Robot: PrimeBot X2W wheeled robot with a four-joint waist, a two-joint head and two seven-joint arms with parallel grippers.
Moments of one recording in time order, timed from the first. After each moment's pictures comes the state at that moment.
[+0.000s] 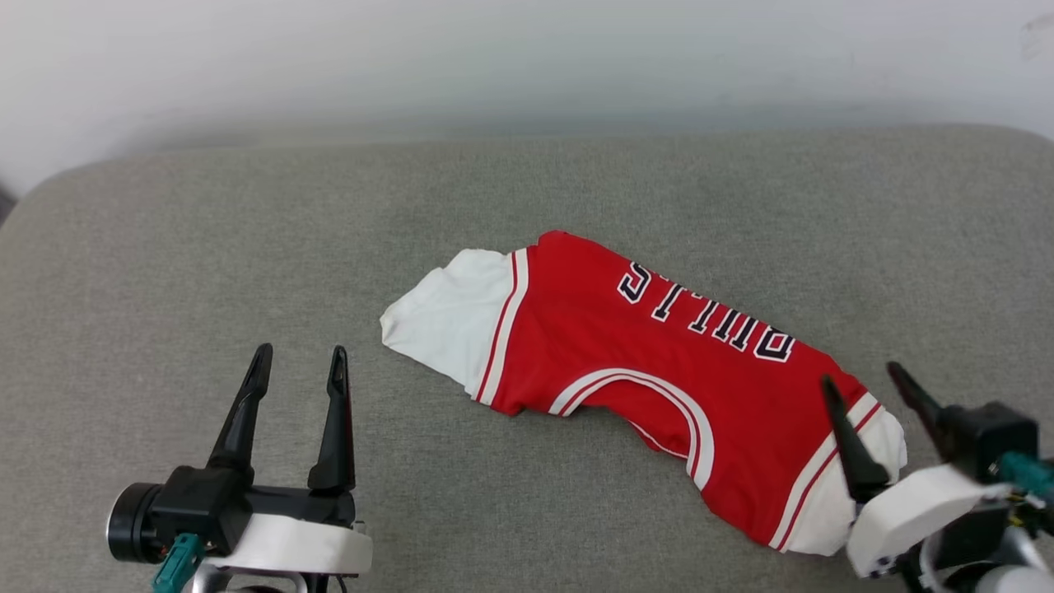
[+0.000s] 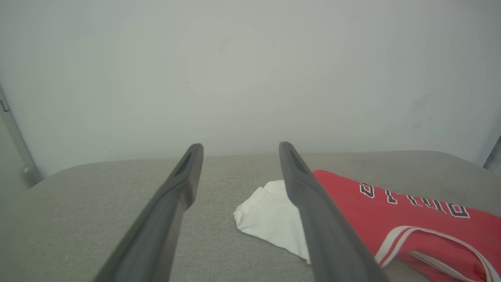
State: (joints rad) left arm 0.02 0.08 -0.03 -0.11 -0.14 -0.09 -0.26; right arm 0.00 -0.13 0.02 -0.06 0.08 0.13 0.06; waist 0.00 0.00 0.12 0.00
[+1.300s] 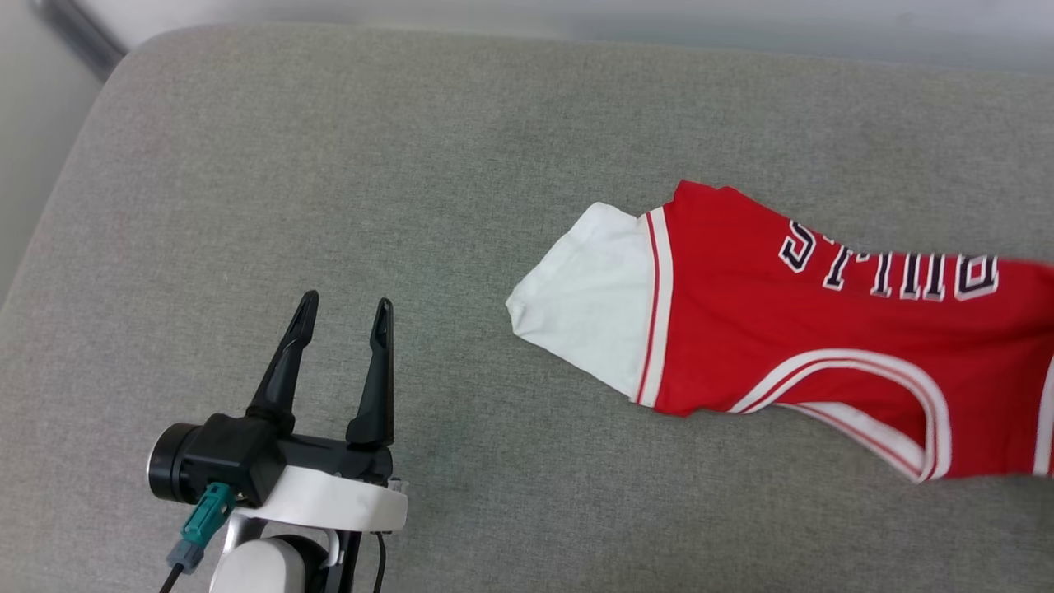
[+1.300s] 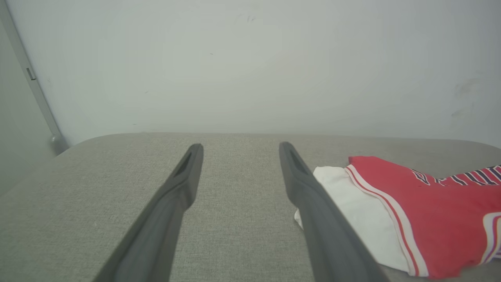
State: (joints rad) left arm -0.10 0.05 -0.08 -0.07 -0.15 -0.13 -0.26; right arm -0.27 -0.64 0.06 0.13 0.14 0.13 0.65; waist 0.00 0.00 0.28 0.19
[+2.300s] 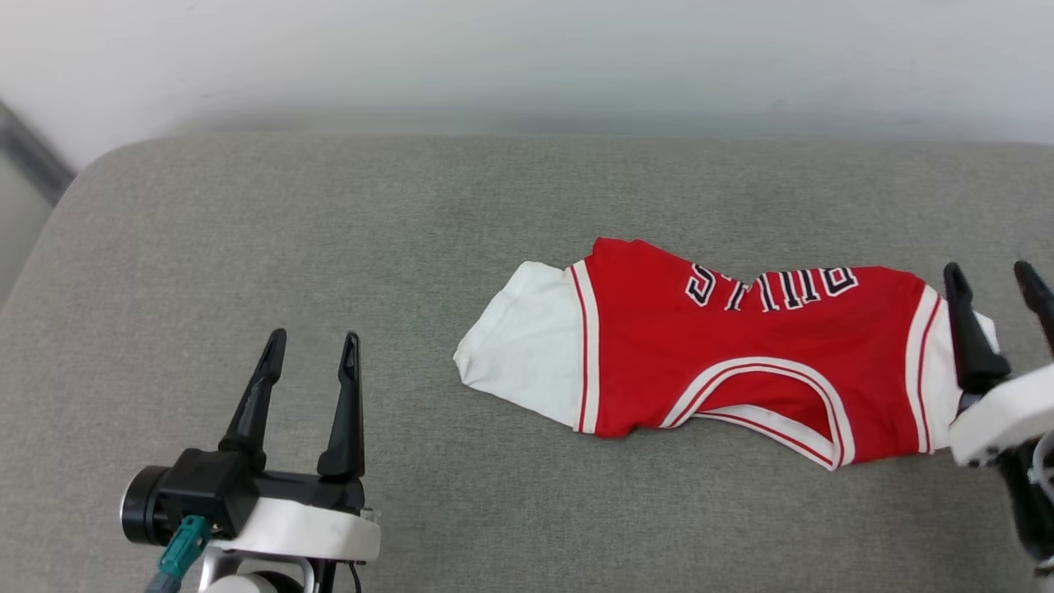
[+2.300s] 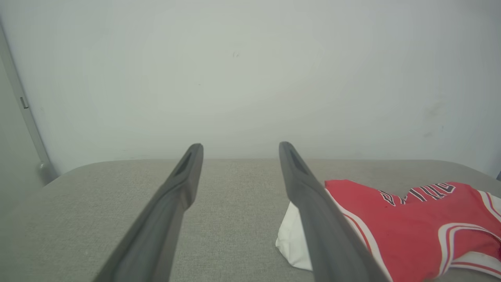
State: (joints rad) left arm -0.03 0.05 -0.02 -0.07 -0.14 -0.13 -0.26; right arm -0.23 -0.27 -0.11 0.10 0.29 0.13 0.11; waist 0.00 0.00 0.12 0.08
